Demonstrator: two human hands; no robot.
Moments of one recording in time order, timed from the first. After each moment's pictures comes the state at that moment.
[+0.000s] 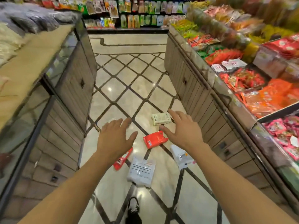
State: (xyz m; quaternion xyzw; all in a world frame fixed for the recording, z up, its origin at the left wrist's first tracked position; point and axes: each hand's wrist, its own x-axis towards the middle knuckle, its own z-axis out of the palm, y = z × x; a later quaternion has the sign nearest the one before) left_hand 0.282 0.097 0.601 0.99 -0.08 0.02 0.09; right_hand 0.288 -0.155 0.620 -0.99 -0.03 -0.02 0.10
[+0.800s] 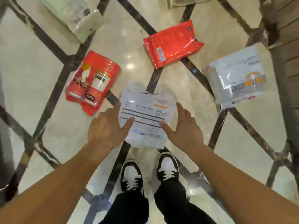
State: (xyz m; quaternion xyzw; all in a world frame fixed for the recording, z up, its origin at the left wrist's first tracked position) left_hand 0.418 0.101 -0.084 0.94 0.05 -0.30 0.15; right_hand 0.386 -0.129 -0.099 -0.93 0.14 0.31 0.18
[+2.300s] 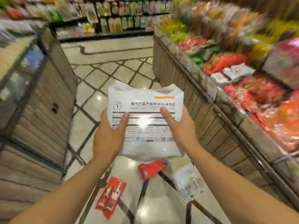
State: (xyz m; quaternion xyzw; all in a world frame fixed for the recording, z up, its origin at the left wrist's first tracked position) left_hand 0.574 0.023 0.579 0.86 0.06 0.11 0.50; right_hand 0.561 -0.200 0.584 -0.78 0.11 -0.13 0.60
